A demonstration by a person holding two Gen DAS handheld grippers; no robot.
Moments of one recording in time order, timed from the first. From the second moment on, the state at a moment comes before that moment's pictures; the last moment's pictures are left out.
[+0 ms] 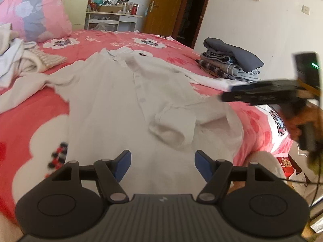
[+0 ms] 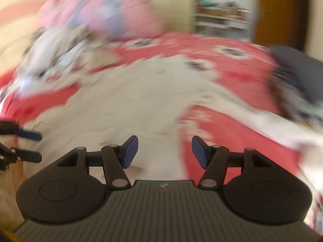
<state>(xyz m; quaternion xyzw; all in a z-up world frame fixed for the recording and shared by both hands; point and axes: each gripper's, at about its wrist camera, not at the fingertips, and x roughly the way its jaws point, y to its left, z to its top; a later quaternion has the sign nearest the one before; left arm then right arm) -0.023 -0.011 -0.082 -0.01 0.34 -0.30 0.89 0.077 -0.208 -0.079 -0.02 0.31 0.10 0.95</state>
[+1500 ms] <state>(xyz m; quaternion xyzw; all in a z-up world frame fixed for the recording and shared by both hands) 0.005 -0.140 -0.089 0.18 0.24 -0.48 0.82 -0.014 -0.302 -0.175 0.29 0.21 -0.08 0.93</state>
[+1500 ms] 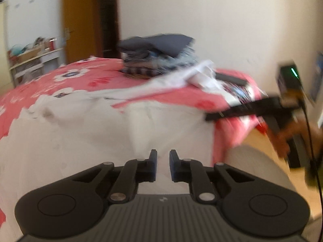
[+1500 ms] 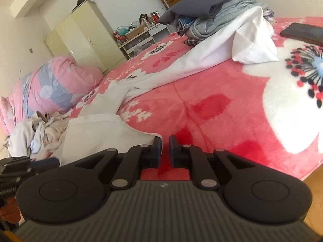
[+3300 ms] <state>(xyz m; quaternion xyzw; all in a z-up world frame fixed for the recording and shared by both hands) 0.057 -0.016 -0.123 -0.25 0.47 -0.43 0.73 -0.014 -0.169 -0.108 0.03 0.25 0.26 0.93</state>
